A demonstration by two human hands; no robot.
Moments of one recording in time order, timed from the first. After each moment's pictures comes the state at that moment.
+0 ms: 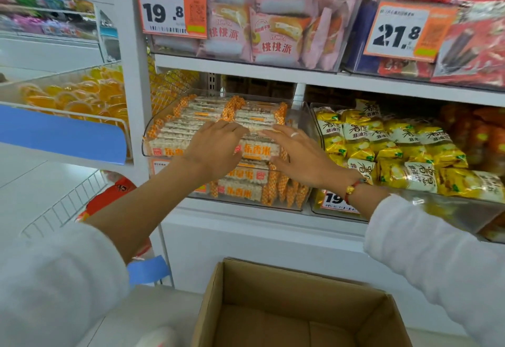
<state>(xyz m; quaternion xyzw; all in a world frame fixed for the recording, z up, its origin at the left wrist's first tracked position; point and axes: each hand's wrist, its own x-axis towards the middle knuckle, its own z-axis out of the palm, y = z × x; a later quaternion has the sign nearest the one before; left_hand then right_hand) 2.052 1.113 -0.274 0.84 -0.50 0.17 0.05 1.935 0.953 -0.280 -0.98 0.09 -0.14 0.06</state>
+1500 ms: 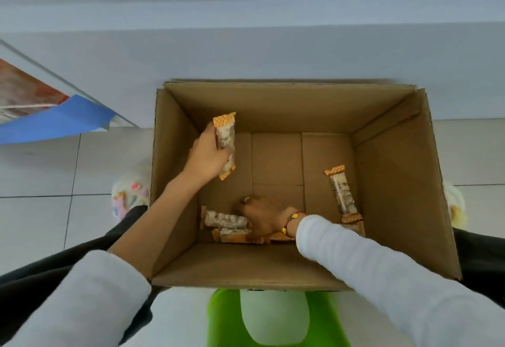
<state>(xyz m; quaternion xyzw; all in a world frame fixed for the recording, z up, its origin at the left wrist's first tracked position) 1.946 1.116 -0.632 0.86 -0.24 -0.34 0.29 1.790 1.065 -0.710 -0.90 0.01 0.34 0.29</state>
